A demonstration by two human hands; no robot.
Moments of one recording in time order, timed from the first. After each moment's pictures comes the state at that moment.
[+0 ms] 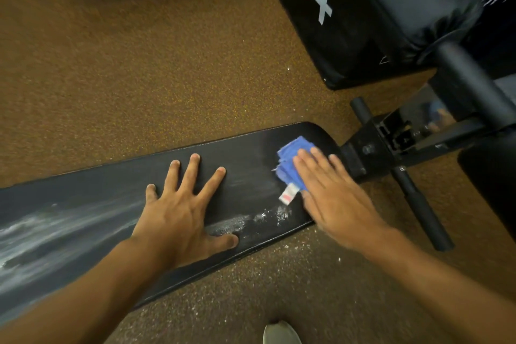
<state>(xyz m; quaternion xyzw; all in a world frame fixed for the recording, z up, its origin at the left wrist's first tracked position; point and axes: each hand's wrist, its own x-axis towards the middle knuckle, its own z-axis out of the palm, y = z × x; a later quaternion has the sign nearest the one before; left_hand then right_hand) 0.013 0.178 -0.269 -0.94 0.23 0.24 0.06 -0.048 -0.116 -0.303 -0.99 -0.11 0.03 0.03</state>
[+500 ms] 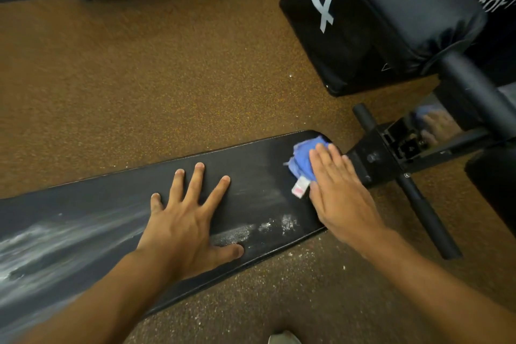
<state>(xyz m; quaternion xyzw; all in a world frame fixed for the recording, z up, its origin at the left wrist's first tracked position) 0.011 0.178 -0.270 -0.94 0.23 0.24 0.05 -0.029 -0.116 -0.310 -1.00 0.00 0.03 0.06</state>
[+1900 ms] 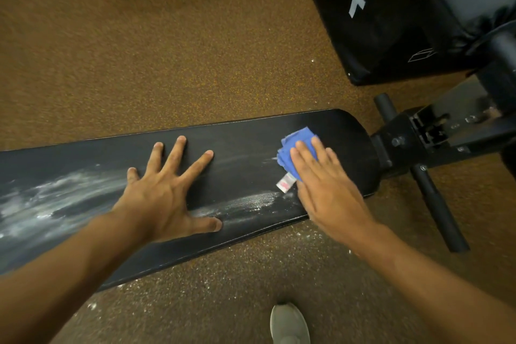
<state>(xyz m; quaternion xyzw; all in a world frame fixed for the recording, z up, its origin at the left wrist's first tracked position) 0.008 0.253 -0.263 -0.95 0.19 0.26 0.05 -0.048 -0.055 -0.308 -0.99 -0.12 0.03 0.05</state>
